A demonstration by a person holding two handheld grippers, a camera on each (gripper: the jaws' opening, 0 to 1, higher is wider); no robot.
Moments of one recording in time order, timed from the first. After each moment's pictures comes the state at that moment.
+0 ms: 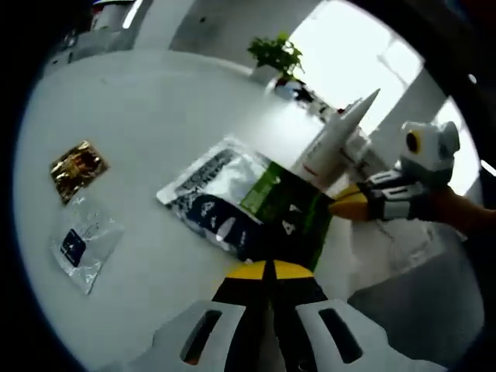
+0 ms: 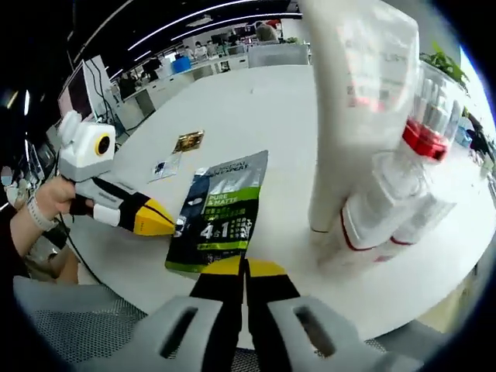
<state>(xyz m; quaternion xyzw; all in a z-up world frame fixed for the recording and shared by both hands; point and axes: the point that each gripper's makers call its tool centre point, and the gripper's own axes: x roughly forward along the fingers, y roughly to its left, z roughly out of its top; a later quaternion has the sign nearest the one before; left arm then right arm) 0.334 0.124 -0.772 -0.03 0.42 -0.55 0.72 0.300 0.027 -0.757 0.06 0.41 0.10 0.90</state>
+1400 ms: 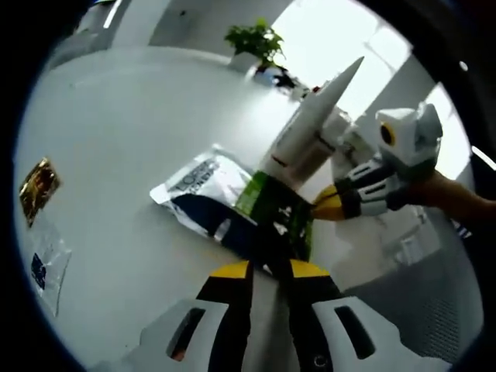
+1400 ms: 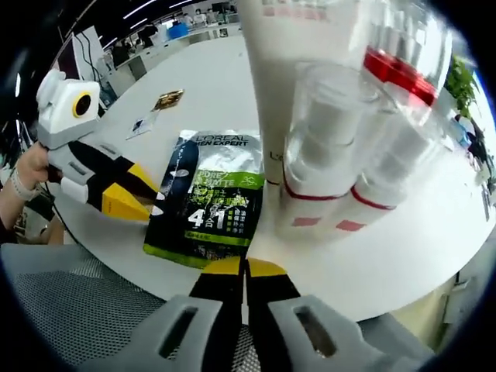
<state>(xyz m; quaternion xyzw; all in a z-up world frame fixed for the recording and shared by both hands) 0.301 0.083 -0.773 0.00 0.44 -0.59 0.68 0.275 -0.014 -0.786 -0.01 0.49 0.10 0.86</state>
